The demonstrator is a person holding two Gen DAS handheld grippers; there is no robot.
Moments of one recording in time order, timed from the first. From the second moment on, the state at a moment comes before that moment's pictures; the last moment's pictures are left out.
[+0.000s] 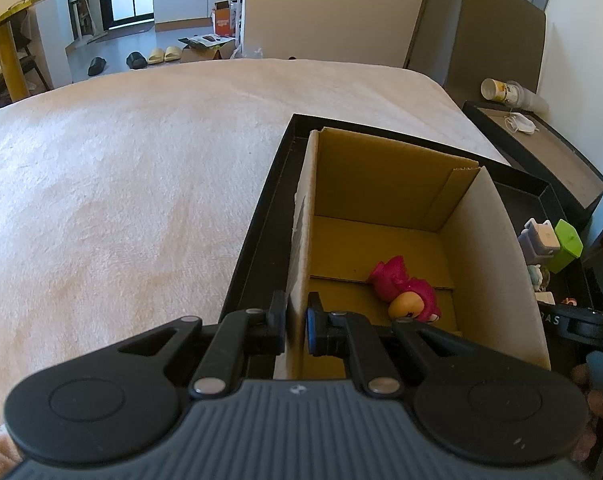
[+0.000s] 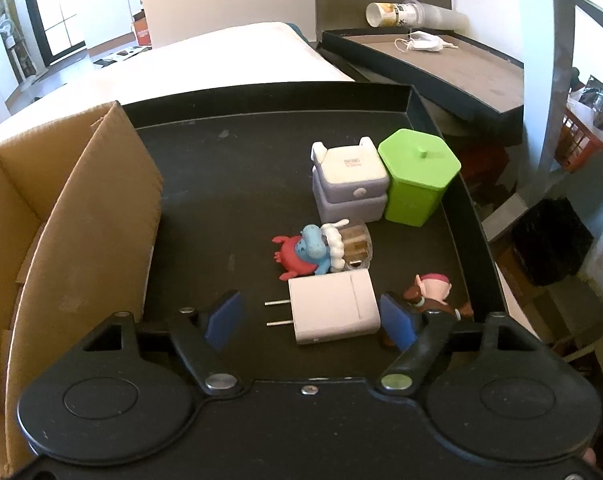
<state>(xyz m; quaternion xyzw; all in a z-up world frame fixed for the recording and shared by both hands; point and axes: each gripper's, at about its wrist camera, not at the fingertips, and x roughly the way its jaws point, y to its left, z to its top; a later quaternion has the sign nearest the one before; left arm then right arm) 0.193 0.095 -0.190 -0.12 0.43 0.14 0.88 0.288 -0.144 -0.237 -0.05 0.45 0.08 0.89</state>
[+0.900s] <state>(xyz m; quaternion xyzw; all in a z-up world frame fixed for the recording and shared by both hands) 0.193 0.095 -0.190 -0.12 0.43 0.14 0.88 0.263 -0.146 -0.195 -0.05 0.43 0.12 0.90</state>
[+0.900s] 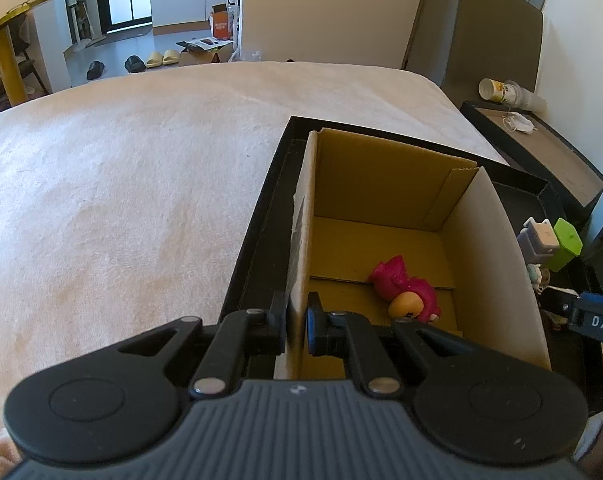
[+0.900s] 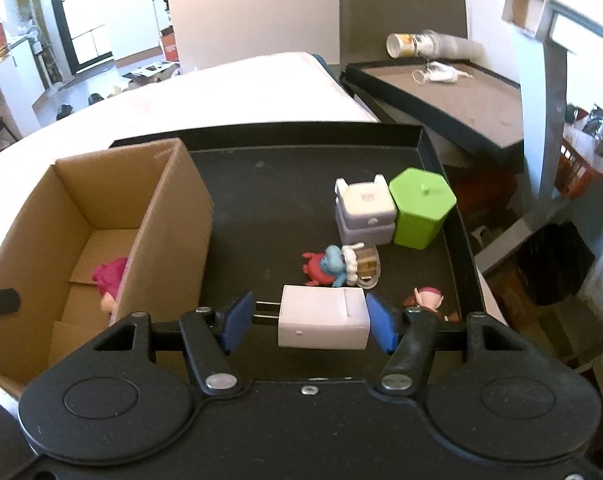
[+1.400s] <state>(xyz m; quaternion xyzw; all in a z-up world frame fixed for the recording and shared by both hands) 0.190 0.104 -0.191 -0.14 0.43 0.12 0.89 0.265 -0.137 -0.173 -0.06 0.42 0.13 0.90</state>
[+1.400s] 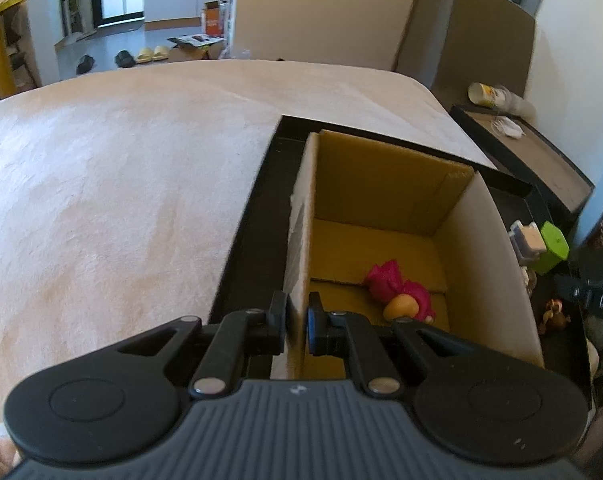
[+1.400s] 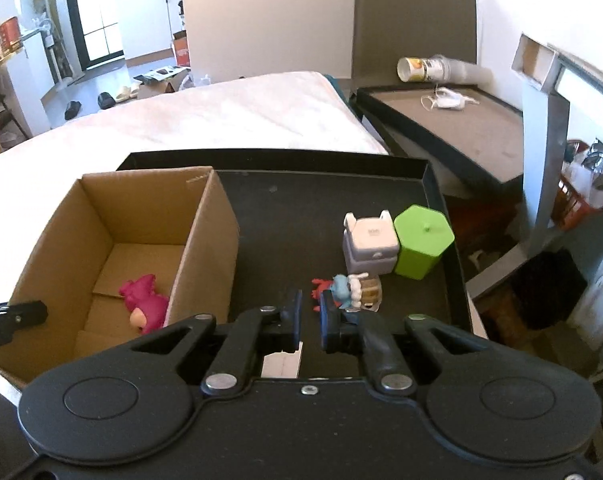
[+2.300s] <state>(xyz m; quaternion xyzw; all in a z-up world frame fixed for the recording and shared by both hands) 0.188 0.112 -0.190 -0.16 0.42 0.15 0.88 0.276 -0.146 -0.224 0.01 0.50 0.12 0.86</state>
